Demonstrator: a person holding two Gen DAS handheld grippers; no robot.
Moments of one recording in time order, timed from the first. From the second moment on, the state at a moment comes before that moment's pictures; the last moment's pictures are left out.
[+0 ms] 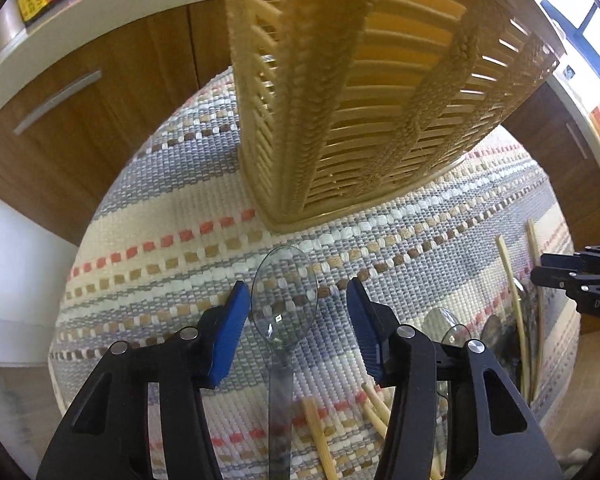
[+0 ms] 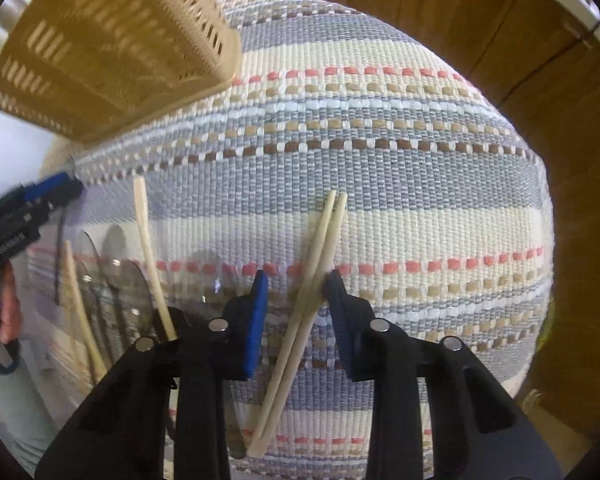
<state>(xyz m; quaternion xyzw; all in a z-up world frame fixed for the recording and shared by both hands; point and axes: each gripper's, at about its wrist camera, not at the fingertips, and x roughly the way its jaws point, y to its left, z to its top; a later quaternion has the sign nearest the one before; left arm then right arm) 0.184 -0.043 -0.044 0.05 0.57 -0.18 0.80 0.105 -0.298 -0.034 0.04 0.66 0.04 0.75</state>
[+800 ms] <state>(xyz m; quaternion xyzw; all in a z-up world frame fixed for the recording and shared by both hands) 0.117 -0.055 0.076 0.02 0.38 -0.20 0.90 -0.003 -0.251 0.094 0.00 0.48 0.13 0.87</state>
